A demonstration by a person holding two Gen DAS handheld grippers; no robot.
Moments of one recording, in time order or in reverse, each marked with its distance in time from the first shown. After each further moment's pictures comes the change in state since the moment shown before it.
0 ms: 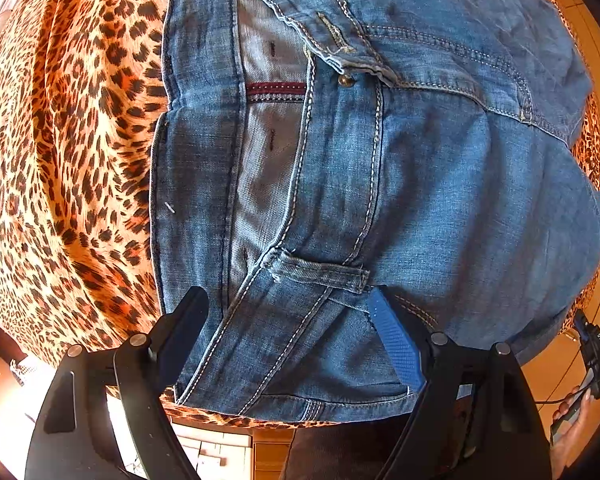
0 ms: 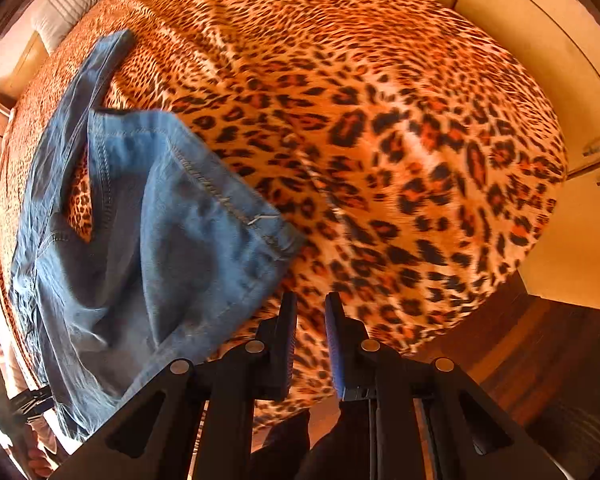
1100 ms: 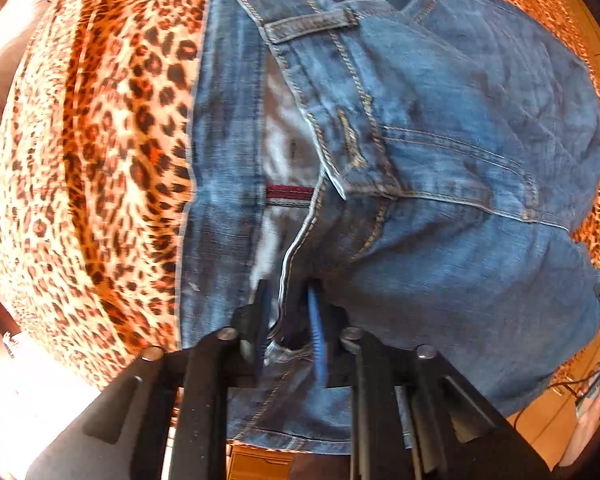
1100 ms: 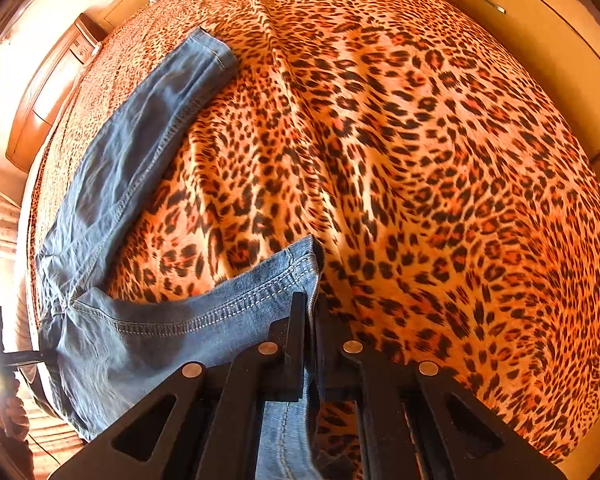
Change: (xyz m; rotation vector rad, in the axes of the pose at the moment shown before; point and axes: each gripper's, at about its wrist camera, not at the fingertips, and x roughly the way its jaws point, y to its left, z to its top) left arm -0.097 -0.016 0.028 -0.149 -0.045 0.121; right arm 0.048 0.098 0.132 -0.382 0.018 0.190
